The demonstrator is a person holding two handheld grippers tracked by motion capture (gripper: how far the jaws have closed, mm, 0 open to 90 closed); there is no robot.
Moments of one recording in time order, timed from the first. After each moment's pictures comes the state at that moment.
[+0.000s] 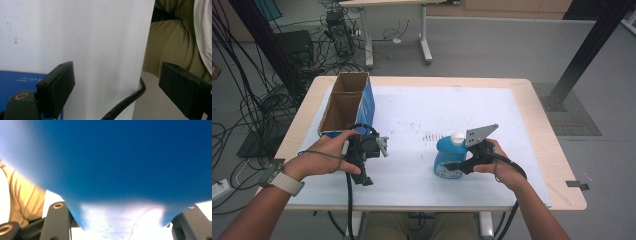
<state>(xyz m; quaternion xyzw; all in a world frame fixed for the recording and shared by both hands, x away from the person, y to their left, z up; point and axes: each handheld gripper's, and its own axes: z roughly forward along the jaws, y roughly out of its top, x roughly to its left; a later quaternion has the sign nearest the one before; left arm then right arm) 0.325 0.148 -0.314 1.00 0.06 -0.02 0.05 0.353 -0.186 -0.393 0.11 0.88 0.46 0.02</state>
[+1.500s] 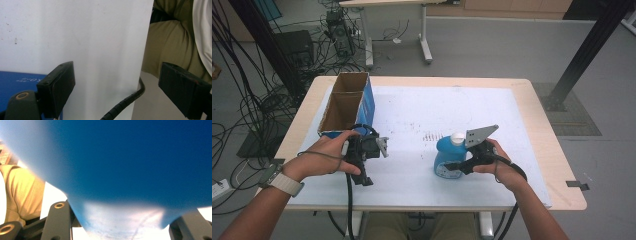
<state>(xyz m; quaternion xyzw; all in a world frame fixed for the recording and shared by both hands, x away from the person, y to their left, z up) 0.324 0.148 -0.312 1.00 0.05 -0.01 0.05 0.351 -0.186 -0.392 0.10 0.88 0.46 0.03</state>
